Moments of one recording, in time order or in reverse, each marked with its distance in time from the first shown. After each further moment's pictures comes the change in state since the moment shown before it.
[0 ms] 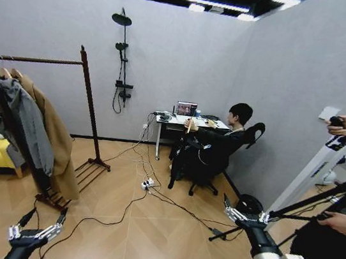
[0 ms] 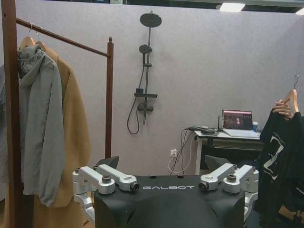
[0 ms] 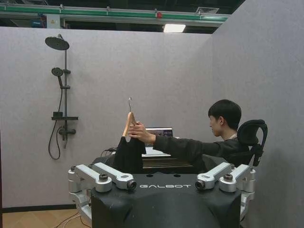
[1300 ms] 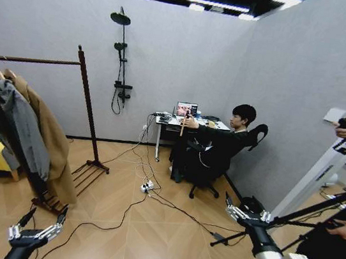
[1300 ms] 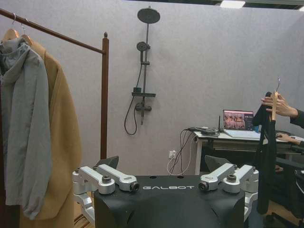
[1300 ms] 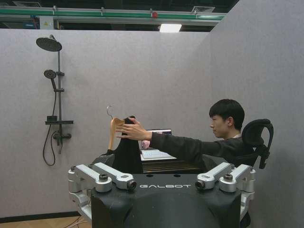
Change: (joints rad) left arm 0.000 0.000 0.000 0.000 0.000 0.000 0.000; right arm 0.001 0.001 0.008 0.007 0.028 -0.001 0.007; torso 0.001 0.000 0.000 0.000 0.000
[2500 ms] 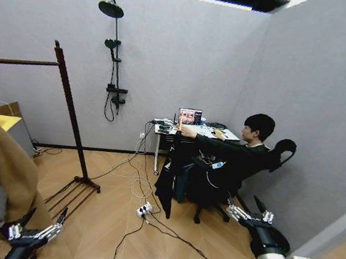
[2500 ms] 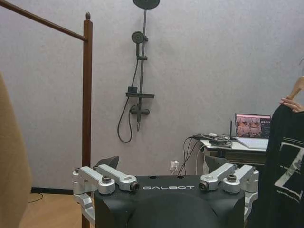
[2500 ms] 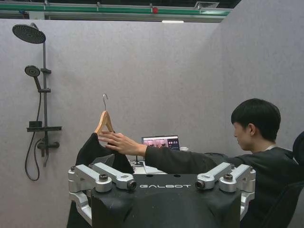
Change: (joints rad) left arm 0.000 0.000 0.000 0.000 0.000 0.000 0.000; right arm -0.016 0.005 0.004 0.040 0.010 -0.010 0.016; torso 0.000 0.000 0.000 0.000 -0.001
